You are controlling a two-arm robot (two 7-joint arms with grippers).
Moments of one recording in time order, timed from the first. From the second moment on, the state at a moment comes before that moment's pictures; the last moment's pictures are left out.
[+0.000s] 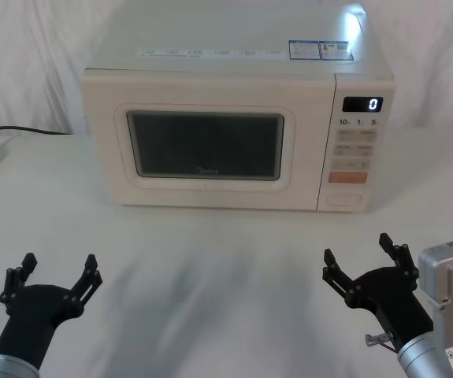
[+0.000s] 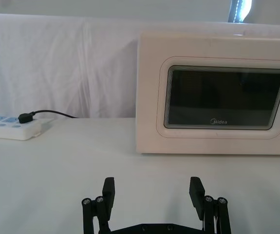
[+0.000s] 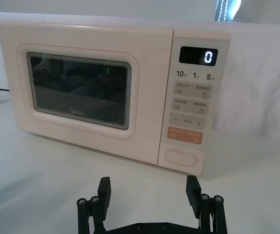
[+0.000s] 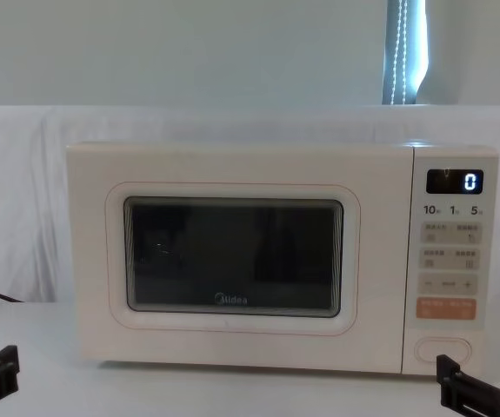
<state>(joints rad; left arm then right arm) 0.27 0.24 0.04 -1.85 -0.25 -0.02 -0.02 -0.17 0.19 -0.26 -1.77 0.07 -0.06 -0.03</state>
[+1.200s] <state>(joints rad) 0.27 0.24 0.04 -1.85 -0.25 -0.02 -0.02 -0.17 0.19 -0.26 -1.77 0.07 -0.06 -0.03</state>
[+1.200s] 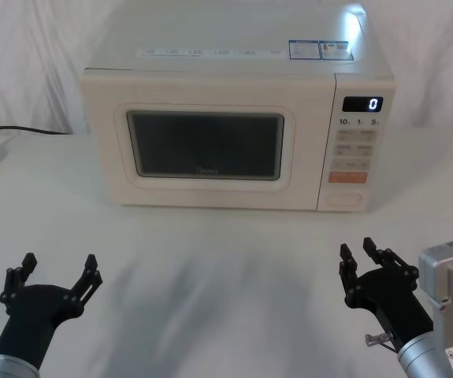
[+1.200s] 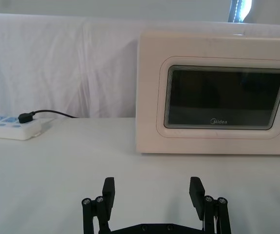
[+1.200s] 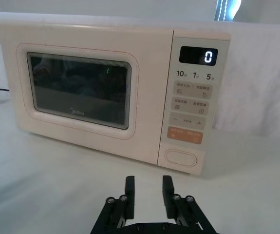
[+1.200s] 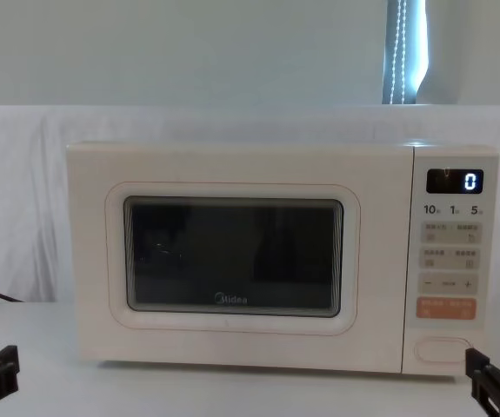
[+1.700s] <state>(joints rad) 0.27 0.24 0.04 -1.85 -0.25 -0.02 -0.02 -0.17 0.19 -0.26 -1.77 0.07 -0.06 -0.03</state>
